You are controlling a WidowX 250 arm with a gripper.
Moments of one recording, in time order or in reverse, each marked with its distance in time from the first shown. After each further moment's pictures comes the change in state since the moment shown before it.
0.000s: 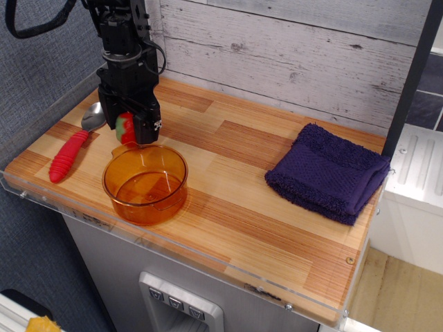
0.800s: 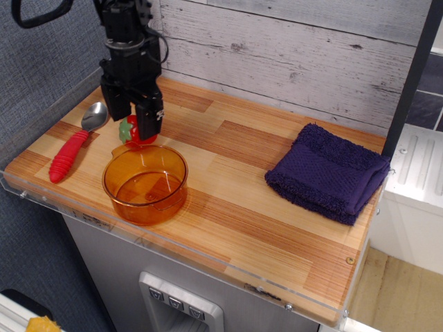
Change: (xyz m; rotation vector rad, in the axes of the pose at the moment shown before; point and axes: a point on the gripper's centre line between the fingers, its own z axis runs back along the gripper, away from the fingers) arm 0.009 0.000 0.010 -0.019 0.009 -0.009
